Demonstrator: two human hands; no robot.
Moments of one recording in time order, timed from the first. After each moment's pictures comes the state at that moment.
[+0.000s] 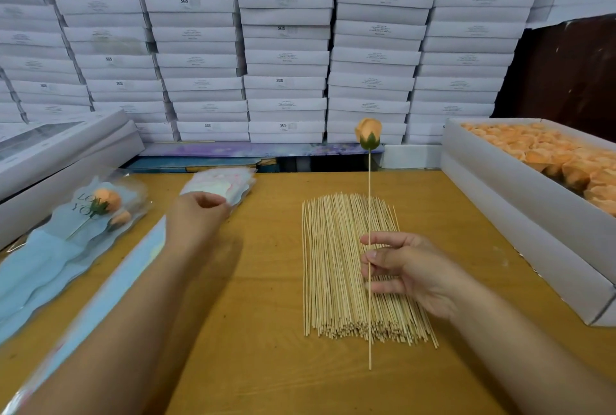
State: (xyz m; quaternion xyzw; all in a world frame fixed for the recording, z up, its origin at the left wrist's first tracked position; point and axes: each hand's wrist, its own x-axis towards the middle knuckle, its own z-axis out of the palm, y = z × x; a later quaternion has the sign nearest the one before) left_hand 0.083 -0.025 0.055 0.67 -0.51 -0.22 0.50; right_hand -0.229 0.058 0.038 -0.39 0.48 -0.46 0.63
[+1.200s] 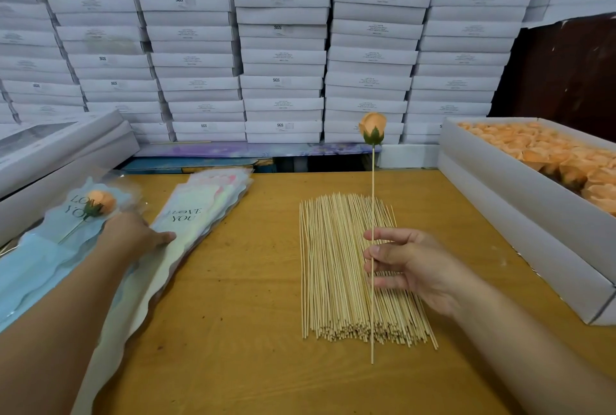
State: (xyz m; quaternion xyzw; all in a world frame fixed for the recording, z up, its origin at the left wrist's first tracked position) left_hand 0.182 -0.052 0.043 0.82 -0.53 -0.12 0.19; right_hand -0.235 0.056 0.039 -0.41 0.47 -0.48 0.61
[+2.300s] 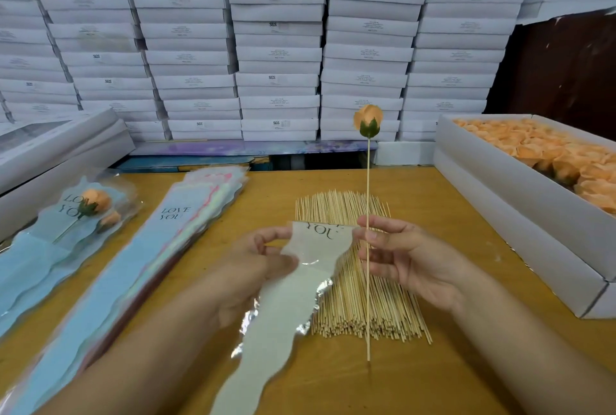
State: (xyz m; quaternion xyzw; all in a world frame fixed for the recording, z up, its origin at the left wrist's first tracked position) left_hand 0.020 0.053 0.053 0.48 -0.52 -0.61 0.34; right_hand -0.234 0.065 0.054 -0.36 0.38 -0.48 0.70
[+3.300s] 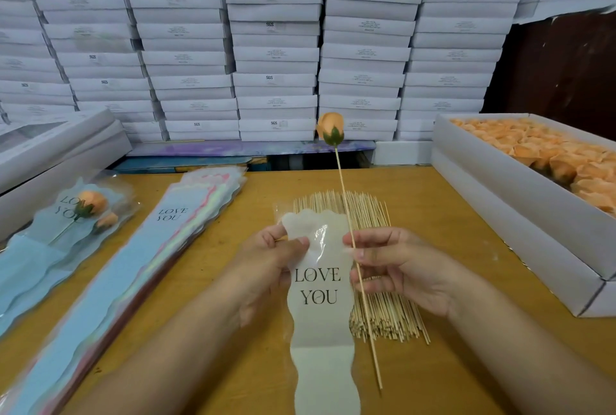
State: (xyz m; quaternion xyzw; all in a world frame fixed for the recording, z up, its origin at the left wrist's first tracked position) left_hand -0.002 0.053 0.048 0.41 -0.50 -0.63 0.42; right_hand -0.226 0.071 0.055 -0.47 0.40 -0.42 0.67
